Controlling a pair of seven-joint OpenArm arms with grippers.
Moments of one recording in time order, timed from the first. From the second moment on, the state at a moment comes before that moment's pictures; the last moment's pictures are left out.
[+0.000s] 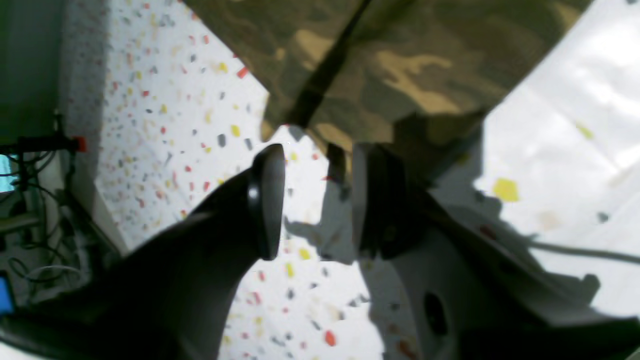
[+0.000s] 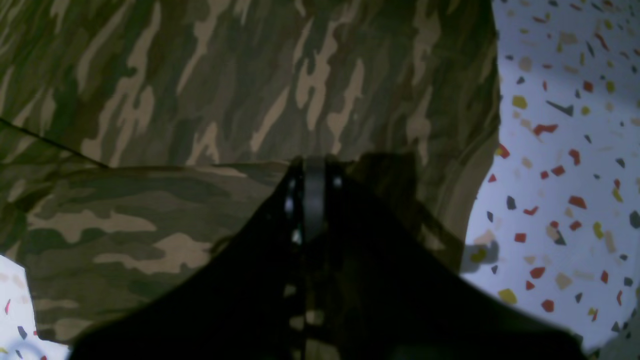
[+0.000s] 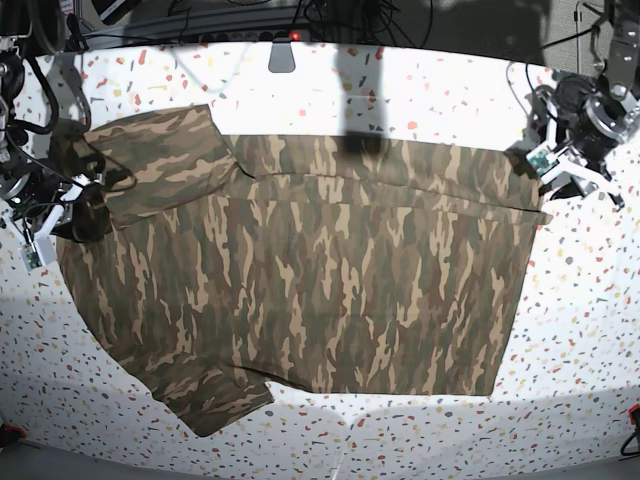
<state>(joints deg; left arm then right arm) 23.2 -30.8 -6.4 103.7 24.2 -33.9 11.5 -10.8 38.9 17.2 90.2 32.1 30.5 -35.3</state>
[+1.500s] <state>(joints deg) 19.2 -30.9 2.1 87.9 33.7 -30.6 4.2 -15.2 39.2 17.2 109.4 31.7 34.2 -56.5</state>
